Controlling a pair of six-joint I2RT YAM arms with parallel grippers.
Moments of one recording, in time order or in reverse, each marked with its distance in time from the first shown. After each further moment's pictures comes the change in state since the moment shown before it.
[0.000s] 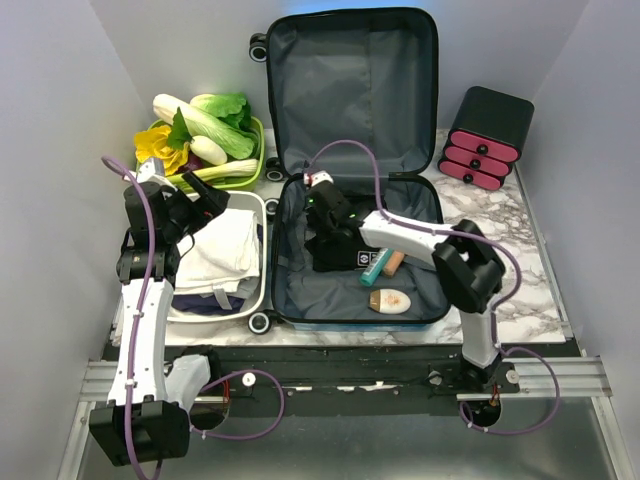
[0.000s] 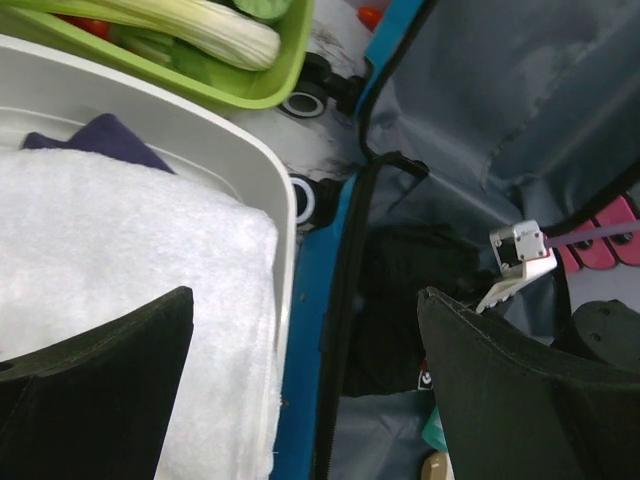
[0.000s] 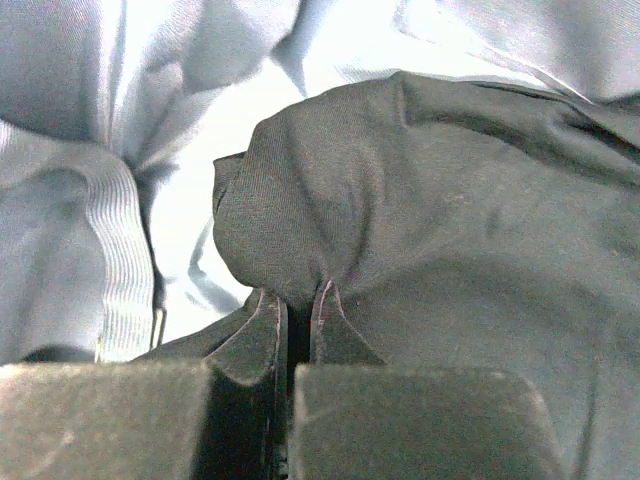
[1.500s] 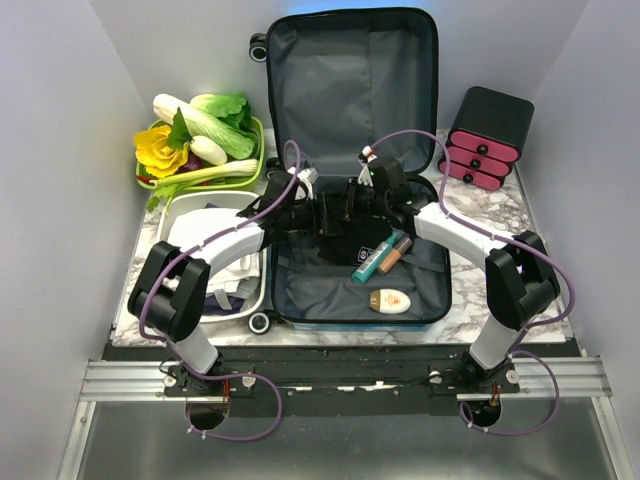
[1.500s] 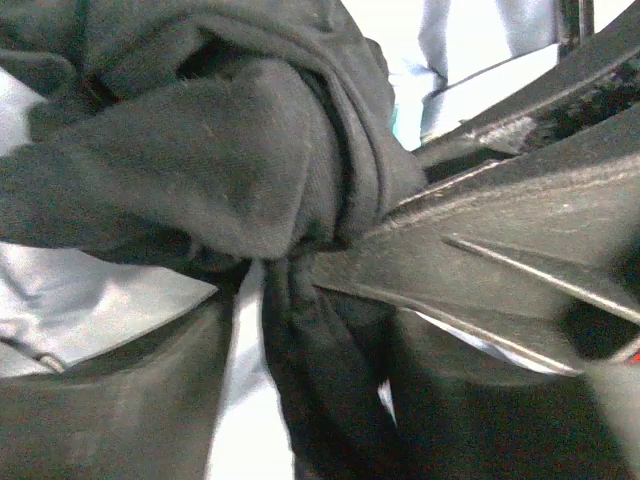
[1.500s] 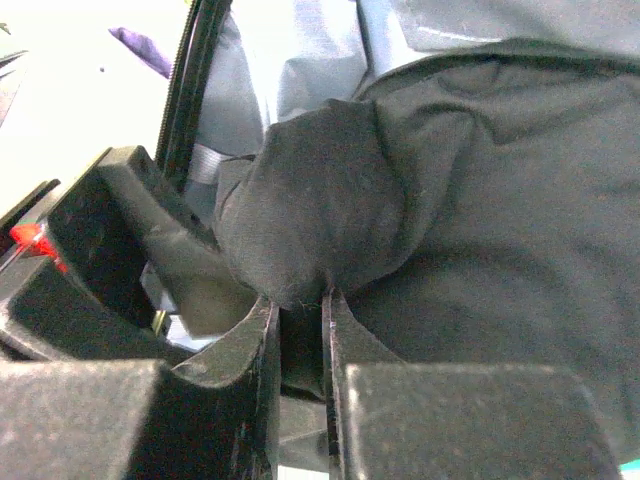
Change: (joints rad) left arm -0.626 0.706 0.100 0.357 0.195 0.005; right arm -0.252 -0.318 -0.266 0.171 -0.600 0.352
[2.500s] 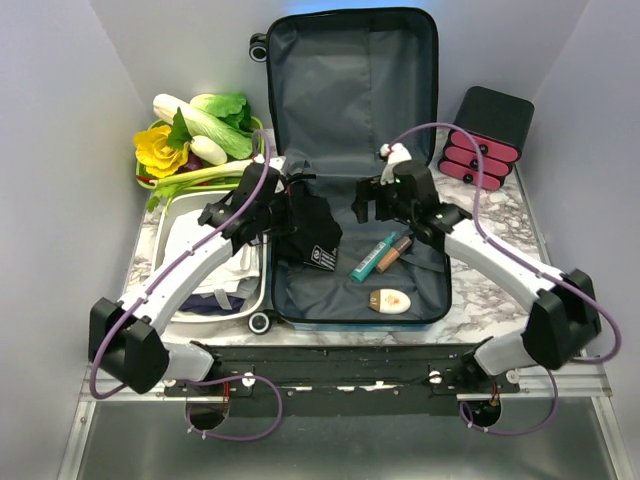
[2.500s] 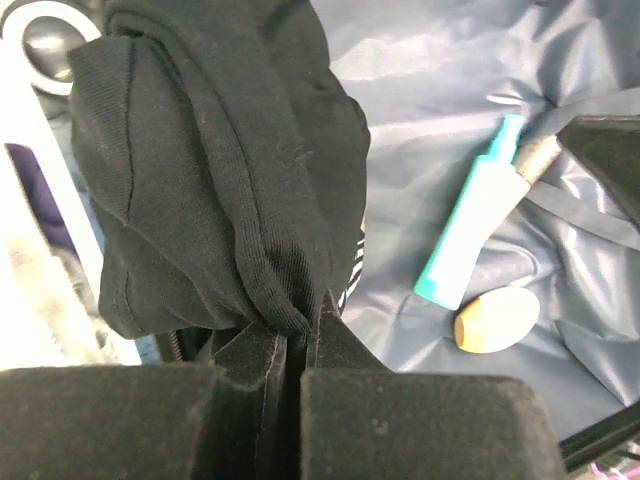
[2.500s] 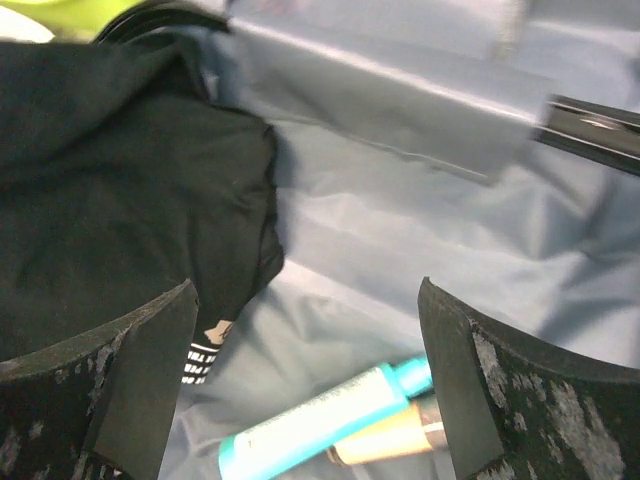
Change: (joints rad) left arm -0.005 -0.285 0.132 -0.492 -0.355 0.116; right arm -0.002 -0.322 -0.152 -0.050 0.404 -0.386
